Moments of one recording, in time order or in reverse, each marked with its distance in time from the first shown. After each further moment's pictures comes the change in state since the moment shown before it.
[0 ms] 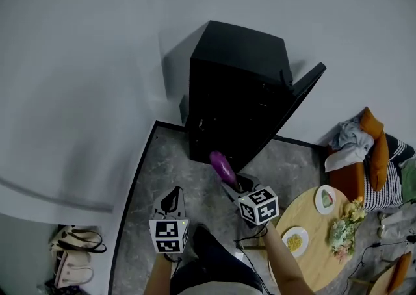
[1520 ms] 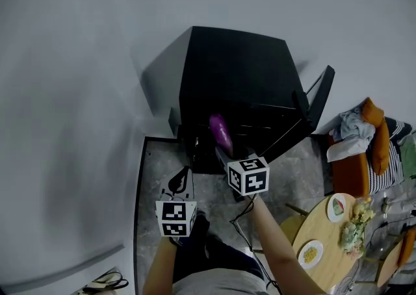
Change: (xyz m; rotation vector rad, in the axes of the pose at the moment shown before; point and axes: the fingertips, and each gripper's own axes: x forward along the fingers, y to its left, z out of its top) left arm 0.205 0.051 0.108 0.089 -0.021 -0.203; right arm 0.149 -0.139 0.165 0.172 -0.119 -0.280
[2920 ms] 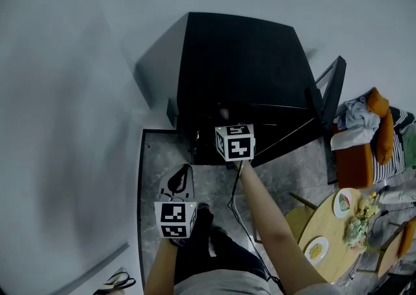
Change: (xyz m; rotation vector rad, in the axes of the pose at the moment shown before) left arm 0.029 0.018 -0.012 -0.018 0.050 -0.034; right arm 0.102 -0.047 0.043 -0.052 -0.011 -0.171
